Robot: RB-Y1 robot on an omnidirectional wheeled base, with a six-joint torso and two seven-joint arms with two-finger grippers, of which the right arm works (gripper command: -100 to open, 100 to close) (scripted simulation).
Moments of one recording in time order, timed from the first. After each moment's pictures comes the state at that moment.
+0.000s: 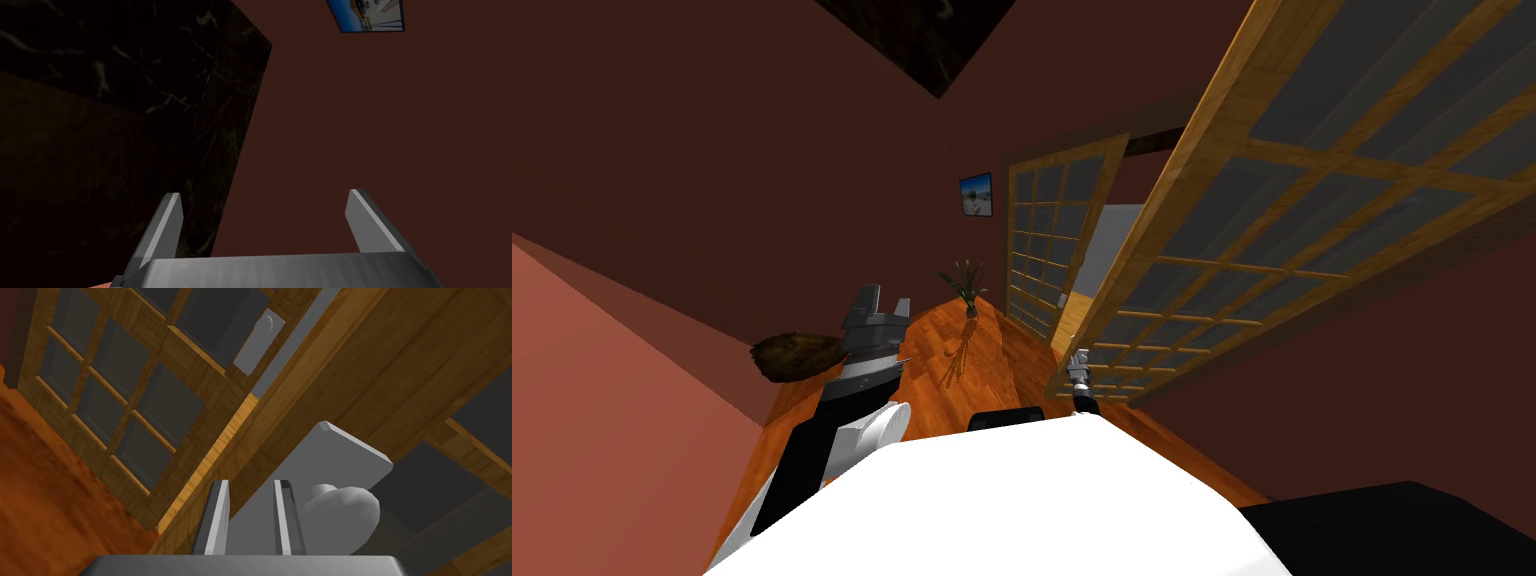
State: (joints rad) arm 0.14 -0.24 0.15 -0.84 -0.58 -0.84 -0.85
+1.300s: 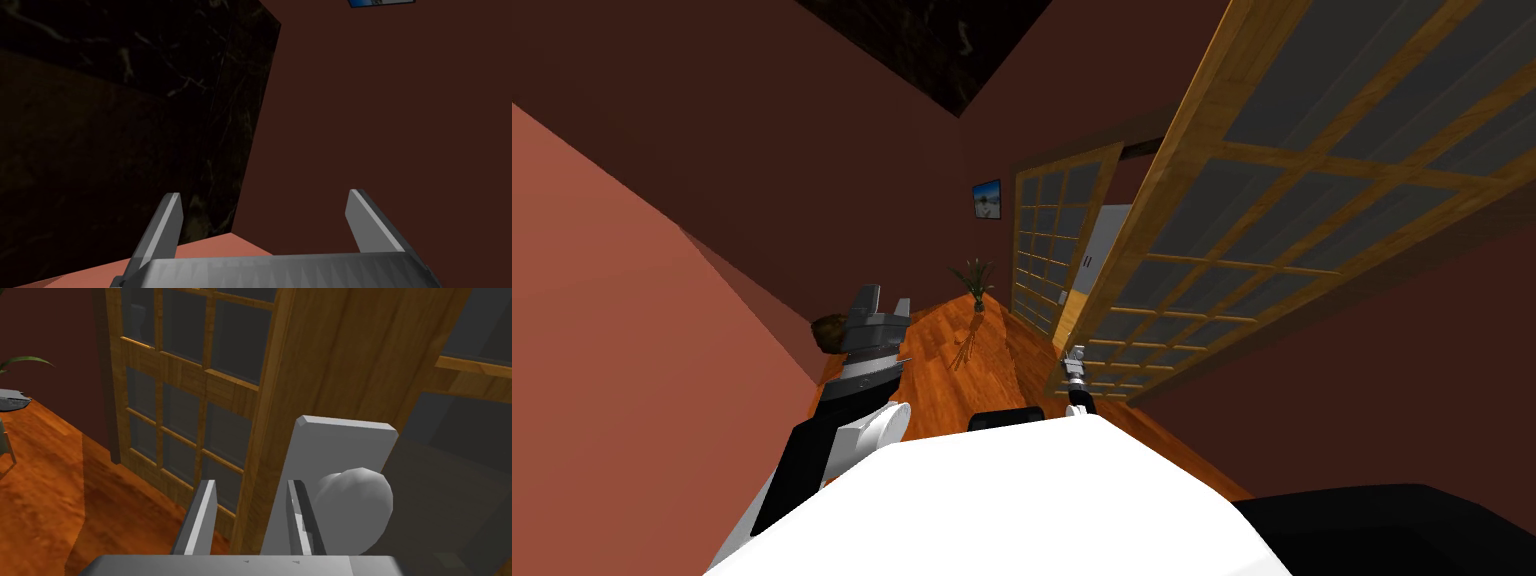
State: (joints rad) arm 0.09 -0.26 0.25 -0.84 -0.68 -0.86 -1.19
